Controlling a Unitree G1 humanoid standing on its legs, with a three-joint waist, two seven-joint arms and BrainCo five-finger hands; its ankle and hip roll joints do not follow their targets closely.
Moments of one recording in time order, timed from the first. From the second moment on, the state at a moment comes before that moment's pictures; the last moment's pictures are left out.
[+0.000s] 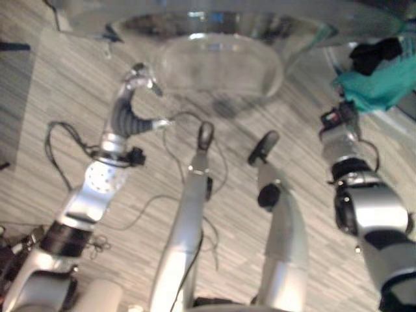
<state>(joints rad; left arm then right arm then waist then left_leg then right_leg) -0.42 0.72 -0.19 -0.12 0.02 -0.14 0.31 -1.11 -0.49 -0.01 1.22 1.15 -0.19 -0.32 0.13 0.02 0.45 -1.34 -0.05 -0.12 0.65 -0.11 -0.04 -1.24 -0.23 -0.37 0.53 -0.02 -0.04</state>
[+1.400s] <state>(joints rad) -0.42 0.69 -0.22 -0.11 -0.10 -0.15 0.32 -1.27 -0.63 0.01 1.35 1.22 -0.21 -0.36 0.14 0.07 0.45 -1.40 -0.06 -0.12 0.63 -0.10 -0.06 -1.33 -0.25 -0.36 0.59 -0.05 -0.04</state>
